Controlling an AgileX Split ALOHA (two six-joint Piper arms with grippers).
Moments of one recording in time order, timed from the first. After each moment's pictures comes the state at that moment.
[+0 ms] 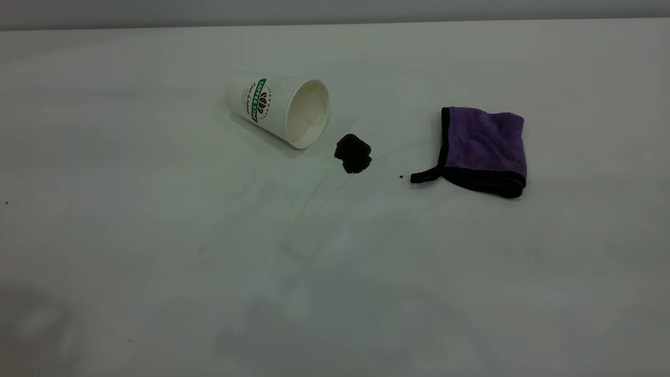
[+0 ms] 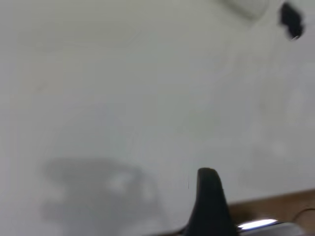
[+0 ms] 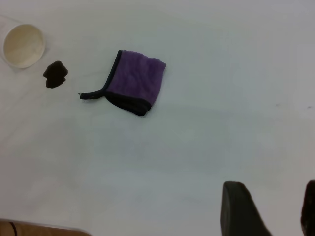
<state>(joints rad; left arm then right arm) 0.04 0.93 -0.72 -0.31 0.76 0.25 0.06 -0.02 -0.47 0.05 1.14 -0.02</state>
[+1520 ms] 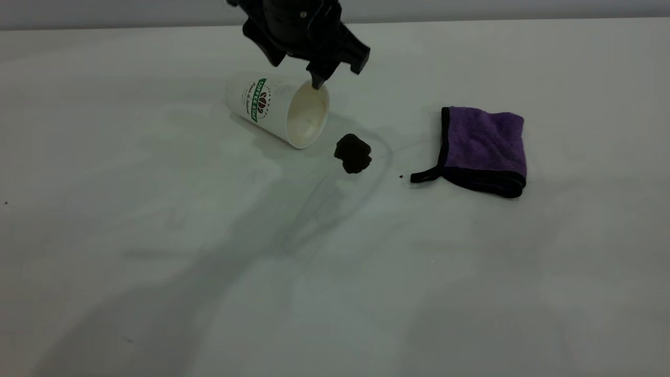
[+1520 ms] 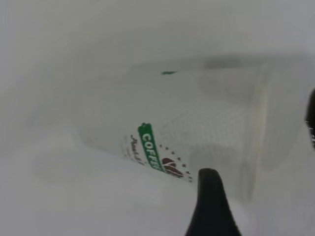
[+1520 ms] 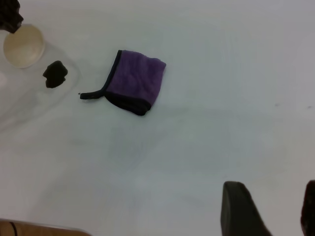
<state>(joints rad) -0.65 2.33 -1.63 0.57 0.57 -0.56 0.06 -0.02 -0.47 0.05 1.14 -0.02</state>
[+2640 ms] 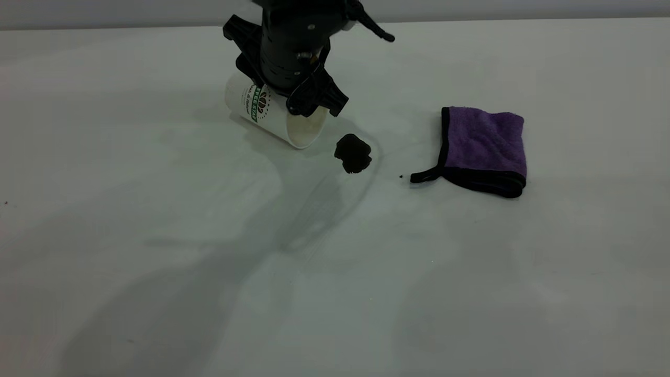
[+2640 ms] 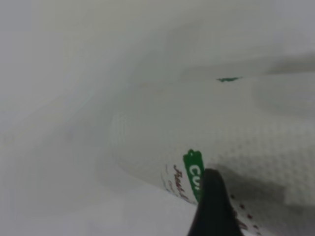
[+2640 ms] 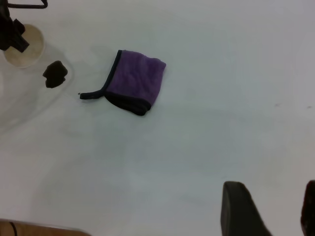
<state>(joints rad) -0.65 2.48 -1.64 0.95 0.56 -0.85 0.06 -0.02 -0.47 0.05 1.14 -0.02</state>
